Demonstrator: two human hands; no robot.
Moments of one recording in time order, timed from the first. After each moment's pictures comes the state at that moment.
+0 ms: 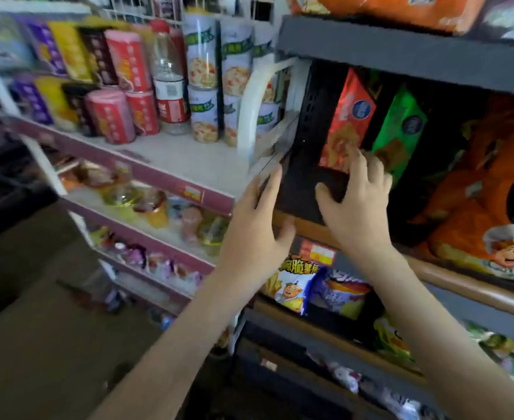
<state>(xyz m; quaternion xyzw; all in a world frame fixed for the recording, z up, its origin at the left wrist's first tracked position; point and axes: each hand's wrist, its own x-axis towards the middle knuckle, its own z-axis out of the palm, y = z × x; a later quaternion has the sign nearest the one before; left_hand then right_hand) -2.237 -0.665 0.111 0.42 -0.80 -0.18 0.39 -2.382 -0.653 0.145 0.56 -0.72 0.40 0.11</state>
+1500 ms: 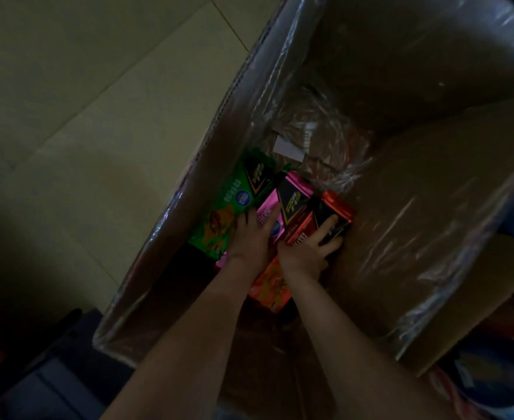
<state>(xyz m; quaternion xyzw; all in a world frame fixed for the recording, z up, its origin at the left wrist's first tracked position) -1.890 -0.466 -0.769 0.68 -0.60 -0.40 -0.16 -1.976 -0.491 -0.723 0.30 -0.84 -0.12 -0.43</state>
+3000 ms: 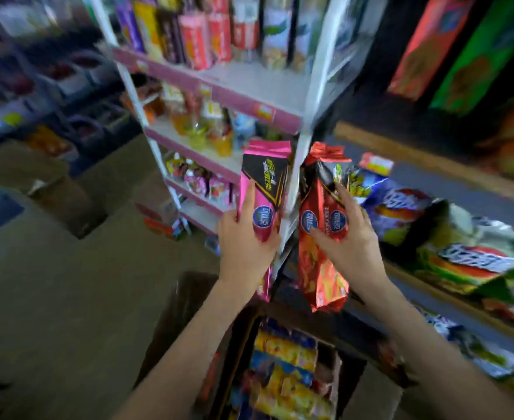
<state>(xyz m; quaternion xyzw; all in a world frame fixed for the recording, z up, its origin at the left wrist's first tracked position) -2.130 -0.542 0.016 0.61 -0.64 -0.22 0.40 -2.298 -0.516 0.045 0.56 -0.67 0.42 -0.23</state>
